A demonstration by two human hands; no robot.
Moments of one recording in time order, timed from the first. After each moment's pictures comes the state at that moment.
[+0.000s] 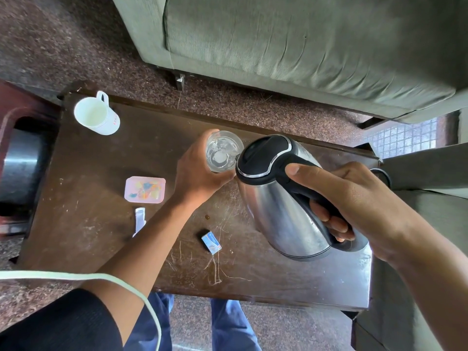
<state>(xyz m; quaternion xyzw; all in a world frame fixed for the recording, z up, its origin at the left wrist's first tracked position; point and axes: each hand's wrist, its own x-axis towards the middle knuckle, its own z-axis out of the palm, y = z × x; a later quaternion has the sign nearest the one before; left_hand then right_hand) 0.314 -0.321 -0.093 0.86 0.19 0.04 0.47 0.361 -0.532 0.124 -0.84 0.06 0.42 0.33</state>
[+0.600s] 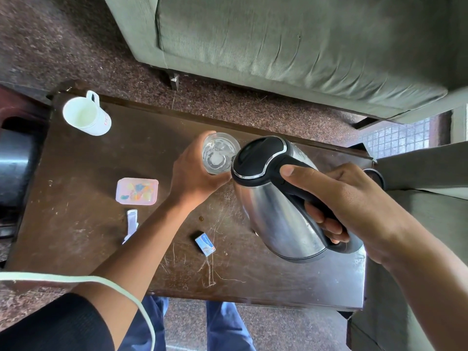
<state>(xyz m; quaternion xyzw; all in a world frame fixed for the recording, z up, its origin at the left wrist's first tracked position) 0.317 -0.328 -0.087 0.85 0.19 0.02 0.48 0.364 -0.535 0.123 -0.84 0.07 0.42 0.34</state>
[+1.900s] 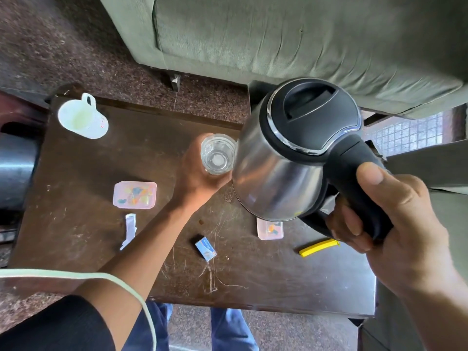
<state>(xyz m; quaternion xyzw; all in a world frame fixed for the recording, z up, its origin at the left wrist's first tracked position) 0.322 -0.338 -0.125 0.83 0.21 0.05 0.51 0.344 -0.568 0.105 -0.74 0.01 0.25 0.62</state>
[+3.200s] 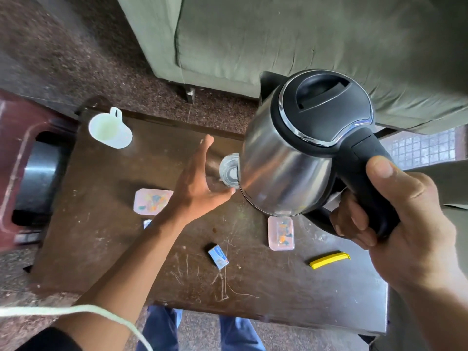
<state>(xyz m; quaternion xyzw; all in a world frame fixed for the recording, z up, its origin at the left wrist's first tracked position) 0.304 -0.295 -0.097 0.87 0.14 -0.01 0.46 0.353 -0.538 0.123 -0.73 0.00 0.24 0.64</state>
